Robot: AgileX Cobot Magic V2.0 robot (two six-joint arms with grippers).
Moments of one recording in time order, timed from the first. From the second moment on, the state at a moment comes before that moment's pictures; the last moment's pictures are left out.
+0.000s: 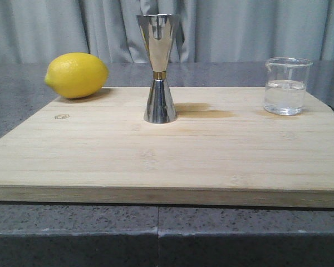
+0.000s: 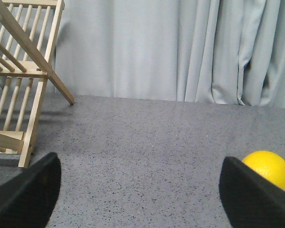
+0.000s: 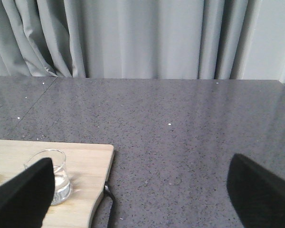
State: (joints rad) left arm -0.03 0.32 -0.47 0.00 0.28 -0.04; right arm -0.07 0.32 -0.55 0.13 0.44 -0.15
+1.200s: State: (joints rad) left arm -0.03 0.64 -0.78 -0.47 0.74 0.47; right arm -0.07 0.32 -0.55 0.13 0.44 -0.15
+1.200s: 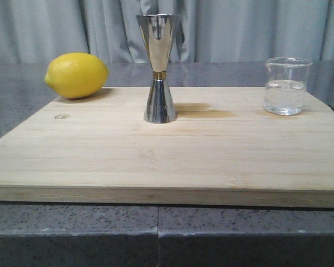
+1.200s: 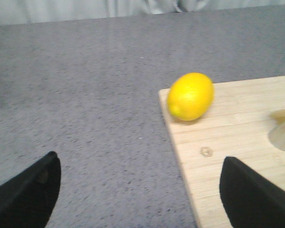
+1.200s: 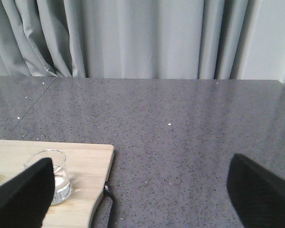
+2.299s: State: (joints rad) left arm -0.14 1.22 -0.68 -1.65 0.95 1.94; right arm -0.07 0.34 -0.56 0.14 0.49 -0.15
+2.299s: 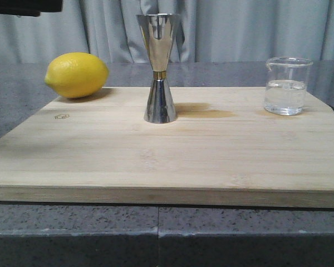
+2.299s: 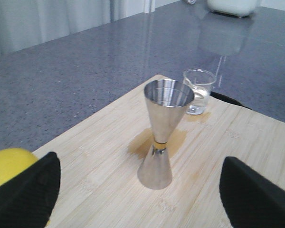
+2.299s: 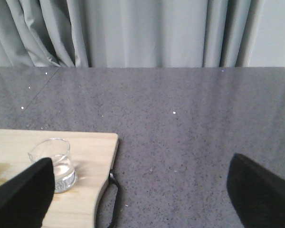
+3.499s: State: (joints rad) left arm -0.41 1.80 -0.97 -1.77 1.06 2.15; right arm -0.07 0.61 -0.73 0.29 0.67 -0.34
